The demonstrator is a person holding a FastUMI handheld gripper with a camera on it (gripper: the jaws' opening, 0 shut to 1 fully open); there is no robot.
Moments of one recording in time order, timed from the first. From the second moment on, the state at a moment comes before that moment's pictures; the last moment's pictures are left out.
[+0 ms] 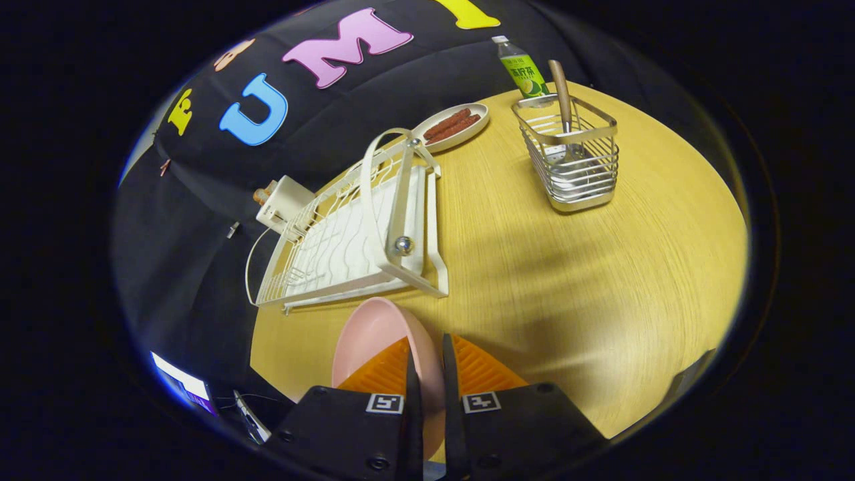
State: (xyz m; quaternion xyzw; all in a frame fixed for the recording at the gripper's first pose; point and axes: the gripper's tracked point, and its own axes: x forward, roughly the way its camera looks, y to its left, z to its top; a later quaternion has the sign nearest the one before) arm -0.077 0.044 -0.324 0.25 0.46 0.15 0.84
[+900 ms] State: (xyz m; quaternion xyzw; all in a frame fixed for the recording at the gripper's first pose) arm -0.053 -0.025 -0.210 0.12 0.33 0.05 0.93
